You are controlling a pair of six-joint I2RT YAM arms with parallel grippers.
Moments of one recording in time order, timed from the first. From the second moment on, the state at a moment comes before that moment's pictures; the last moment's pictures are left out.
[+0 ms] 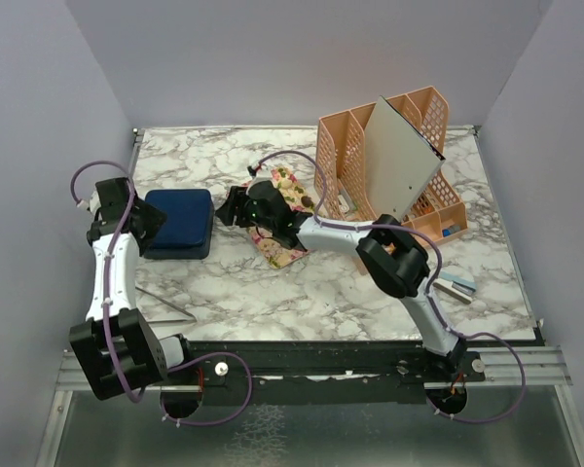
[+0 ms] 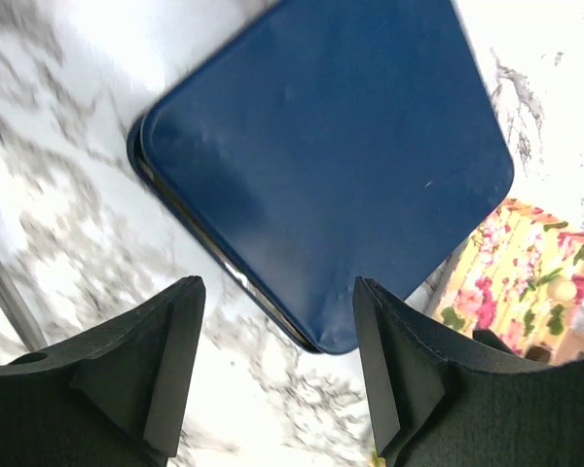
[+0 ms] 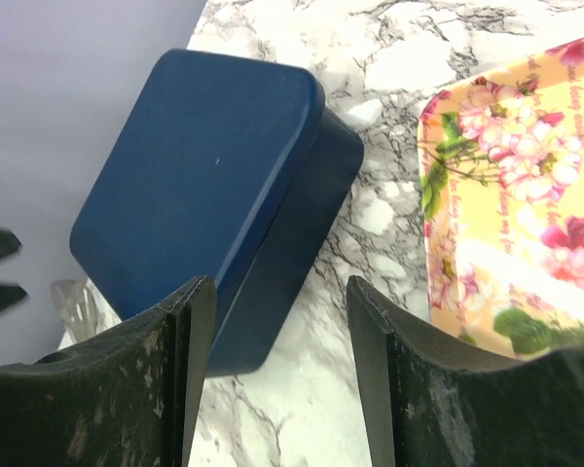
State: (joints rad) left arm 0.31 1.23 0.94 -0.63 -0.02 -0.78; right arm 0.93 2.28 1.66 0.32 0.09 0.69
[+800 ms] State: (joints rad) left arm 0.30 1.59 1.38 -0.41 0.22 -0.31; right arm 0.93 1.99 1.23 0.42 -0.09 0.29
